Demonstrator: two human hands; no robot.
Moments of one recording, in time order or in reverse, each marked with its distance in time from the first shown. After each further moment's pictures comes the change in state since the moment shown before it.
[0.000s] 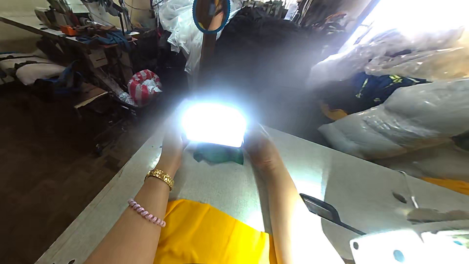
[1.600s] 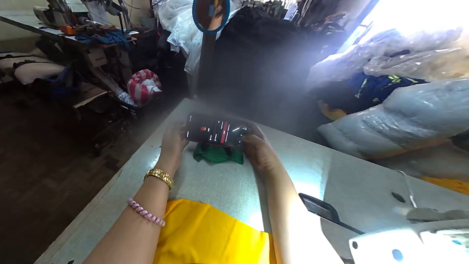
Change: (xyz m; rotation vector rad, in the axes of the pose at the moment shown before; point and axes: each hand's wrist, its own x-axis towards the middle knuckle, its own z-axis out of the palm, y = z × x) left_hand -0.017 0.006 -0.001 0.049 -0.072 0.013; right_hand -0.008 0.003 -0.001 -0.056 -0.019 0.086
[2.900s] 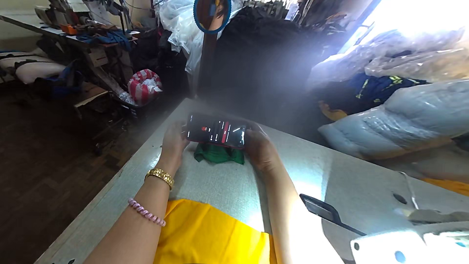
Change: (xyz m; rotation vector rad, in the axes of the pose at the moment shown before) left_hand 0.012 0.000 0.001 -0.048 0.032 -0.014; right_hand 0.007 0.003 -0.002 0.065 -0.001 -0.022
